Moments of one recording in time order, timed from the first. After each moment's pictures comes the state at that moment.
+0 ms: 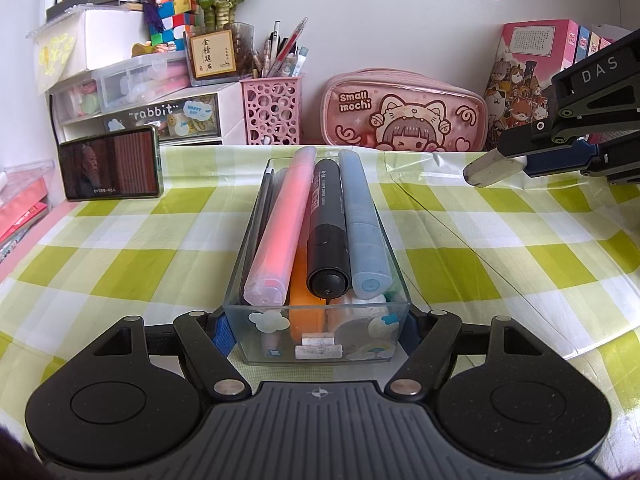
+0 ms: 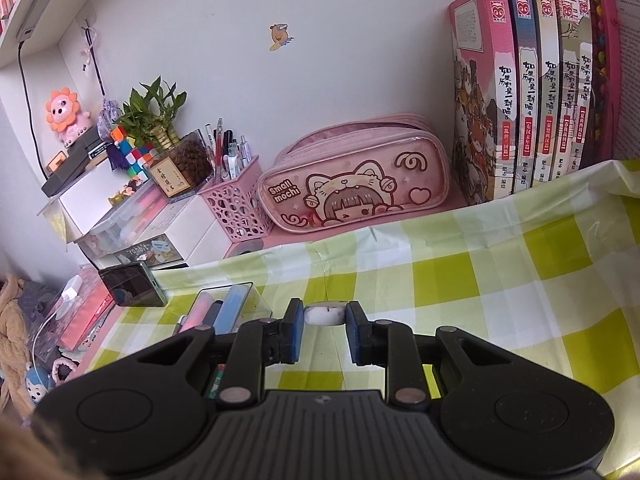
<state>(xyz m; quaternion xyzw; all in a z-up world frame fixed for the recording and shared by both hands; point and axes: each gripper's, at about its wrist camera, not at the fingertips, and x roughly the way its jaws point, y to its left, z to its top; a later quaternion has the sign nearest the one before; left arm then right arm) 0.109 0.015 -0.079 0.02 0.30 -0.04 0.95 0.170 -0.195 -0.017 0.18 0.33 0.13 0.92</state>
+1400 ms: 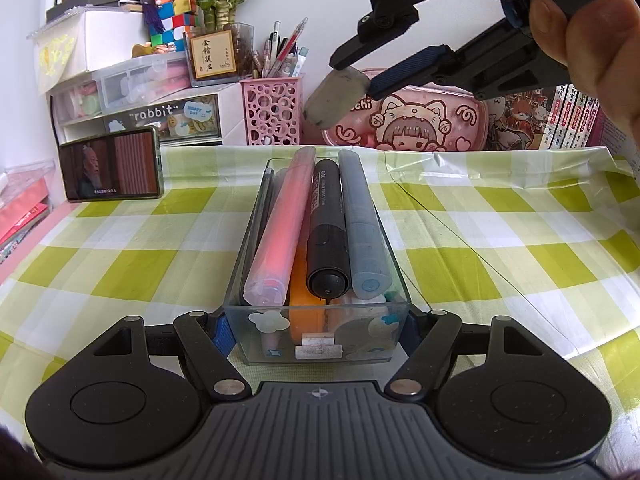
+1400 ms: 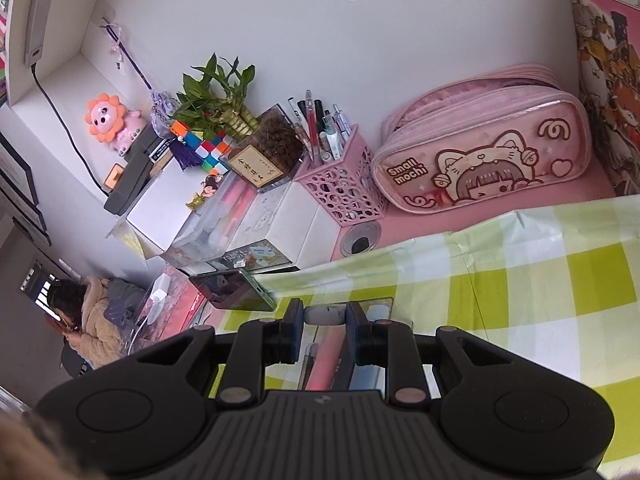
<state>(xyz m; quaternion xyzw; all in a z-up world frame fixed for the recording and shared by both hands) 0.108 0.016 -0.078 0.02 0.30 -0.03 0.95 0.240 -0.133 0.008 0.25 0.39 0.26 0.85</state>
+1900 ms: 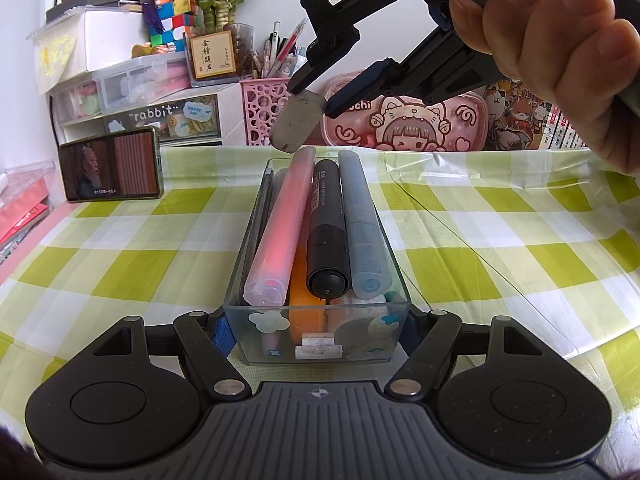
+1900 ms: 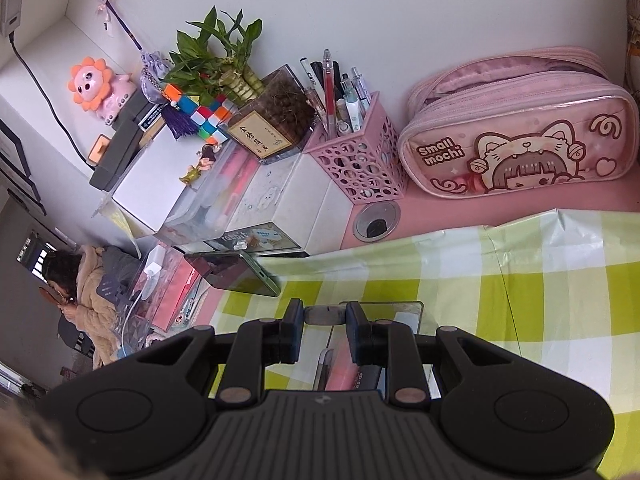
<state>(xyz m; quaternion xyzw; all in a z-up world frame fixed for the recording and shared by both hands) 0.108 0.017 -0.078 0.02 0.30 -0.03 0.95 0.274 -0.104 0.001 0.22 0.45 0.26 0.83</state>
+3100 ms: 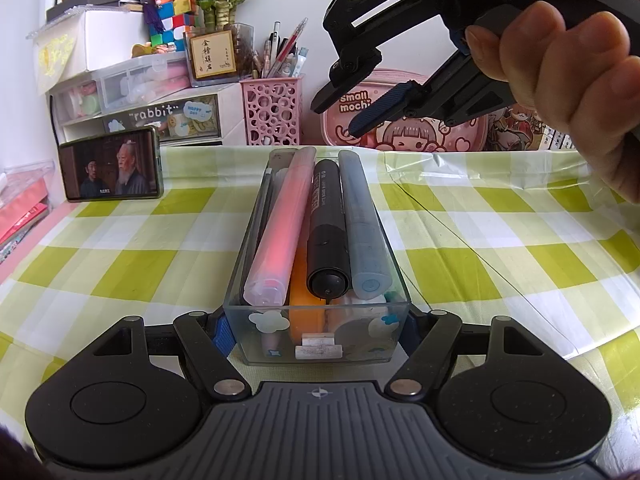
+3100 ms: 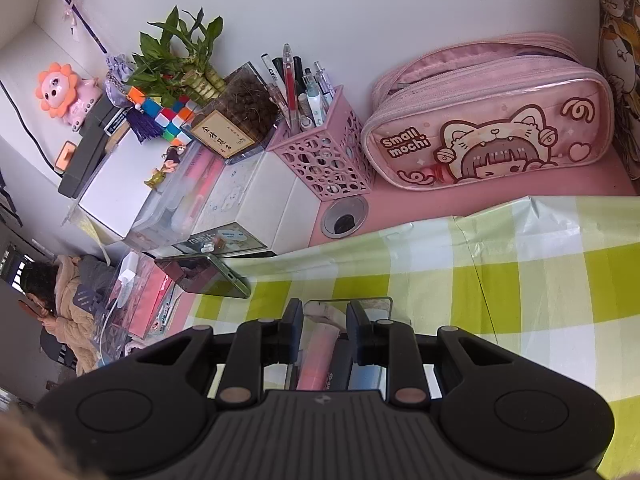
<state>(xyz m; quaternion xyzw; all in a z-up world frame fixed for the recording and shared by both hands) 0.108 0.016 -0.078 0.02 0.30 -0.03 0.95 0.268 -0.114 -0.009 0.23 0.45 0.22 0.83</state>
